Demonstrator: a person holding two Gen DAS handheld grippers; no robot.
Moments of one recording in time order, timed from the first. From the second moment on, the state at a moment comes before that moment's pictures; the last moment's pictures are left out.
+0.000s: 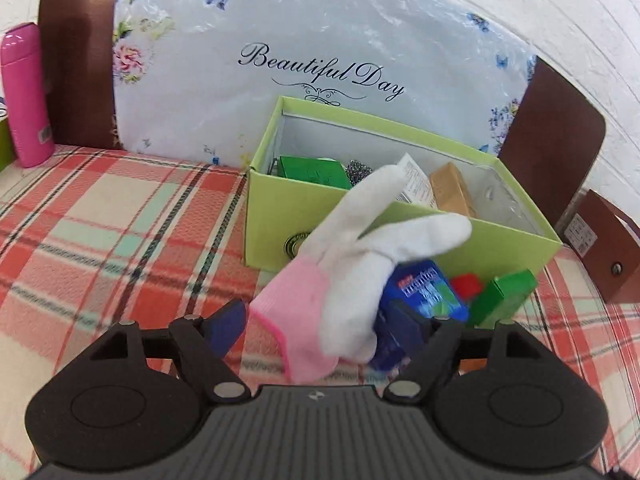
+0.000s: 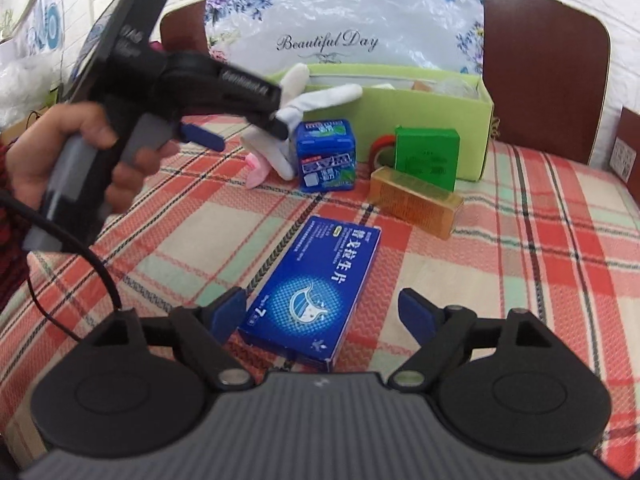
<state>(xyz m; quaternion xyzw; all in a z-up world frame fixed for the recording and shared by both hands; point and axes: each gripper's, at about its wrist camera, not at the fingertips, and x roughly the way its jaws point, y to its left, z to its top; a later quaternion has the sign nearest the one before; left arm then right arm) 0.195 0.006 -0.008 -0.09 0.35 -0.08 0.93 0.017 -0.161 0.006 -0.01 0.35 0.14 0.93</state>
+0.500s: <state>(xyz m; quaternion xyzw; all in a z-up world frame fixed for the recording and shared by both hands) 0.109 0.030 -0.021 -0.01 0.38 -0.12 0.92 0.034 -0.158 -0.002 -0.01 0.37 0.13 0.92</state>
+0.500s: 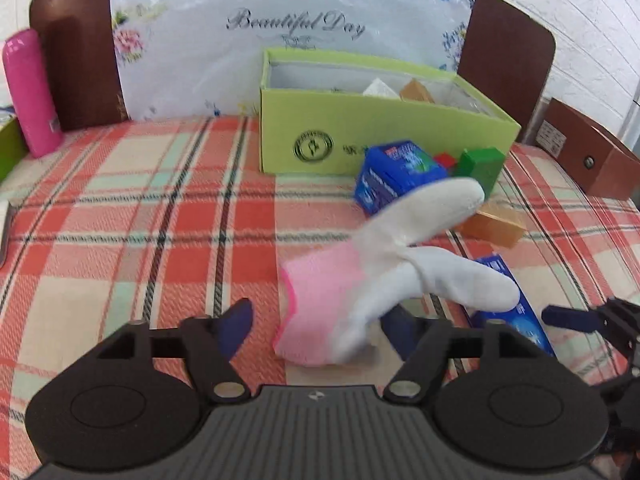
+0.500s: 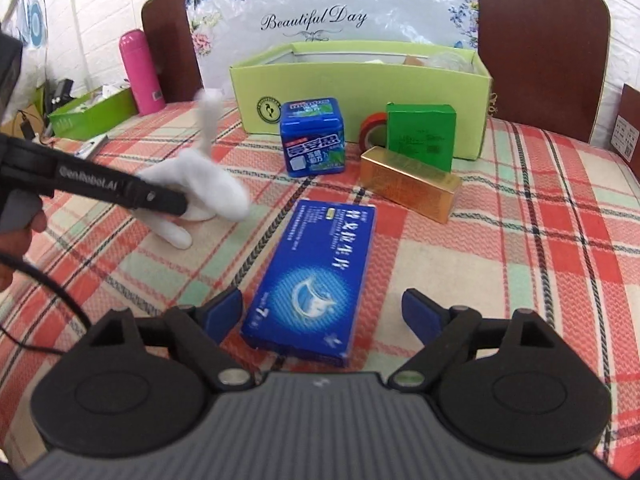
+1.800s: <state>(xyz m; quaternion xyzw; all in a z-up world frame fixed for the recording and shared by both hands) 0.307 -0.016 0.049 -0.03 0.34 -0.10 0.93 0.249 -0.154 0.044 -0.07 0.23 0.12 0.96</state>
